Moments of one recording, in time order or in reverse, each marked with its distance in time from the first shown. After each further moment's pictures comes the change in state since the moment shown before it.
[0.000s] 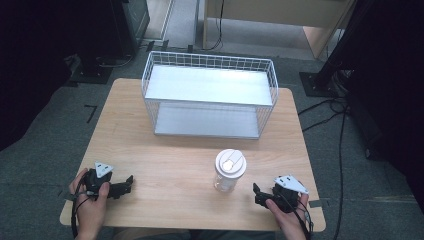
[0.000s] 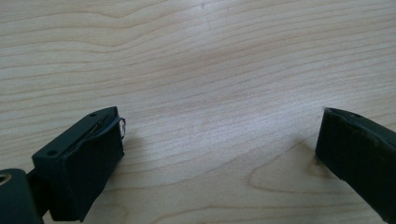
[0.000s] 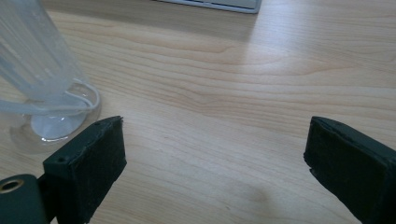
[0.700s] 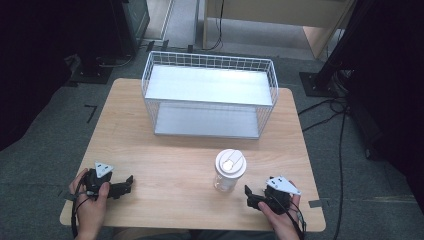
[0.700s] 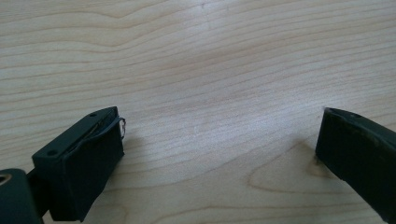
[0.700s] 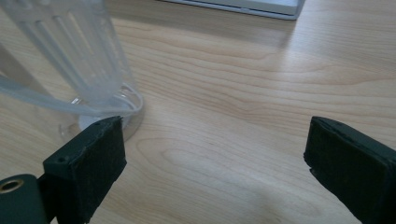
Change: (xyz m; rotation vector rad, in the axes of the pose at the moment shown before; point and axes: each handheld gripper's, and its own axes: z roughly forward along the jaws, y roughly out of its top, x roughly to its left) left arm 0.000 0.000 0.000 0.000 0.000 0.000; right arm 0.022 0.001 0.001 -0.010 0.069 -0.029
